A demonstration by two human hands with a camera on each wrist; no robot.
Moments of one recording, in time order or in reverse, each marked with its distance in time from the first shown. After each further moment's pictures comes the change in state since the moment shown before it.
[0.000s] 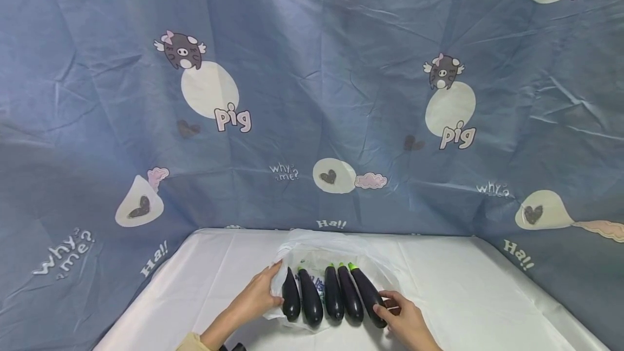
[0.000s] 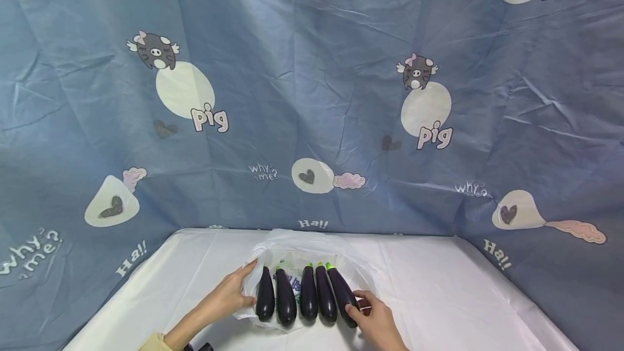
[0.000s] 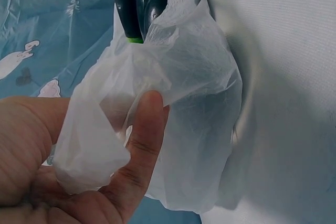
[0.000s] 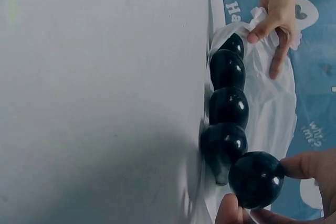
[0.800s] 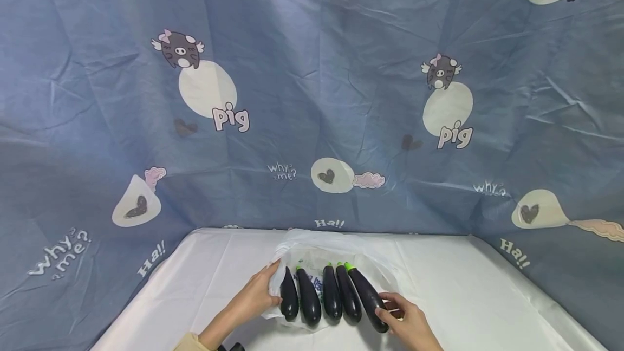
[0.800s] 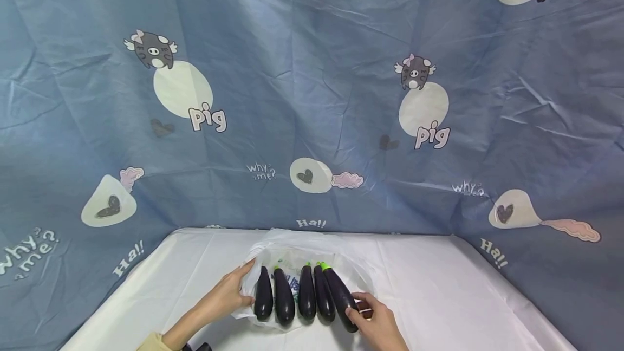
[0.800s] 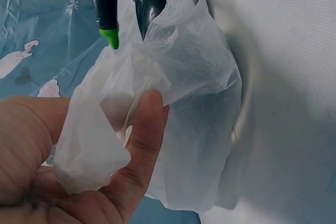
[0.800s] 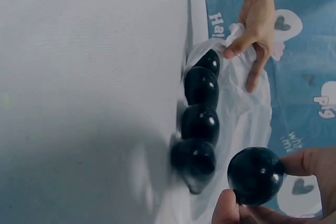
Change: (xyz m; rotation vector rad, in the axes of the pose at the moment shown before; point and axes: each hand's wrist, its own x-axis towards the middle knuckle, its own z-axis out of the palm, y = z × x) left_hand 0.002 -0.002 0.002 -0.006 0.010 0.007; right_hand -0.017 -0.016 -0.015 -0.010 -0.042 0.011
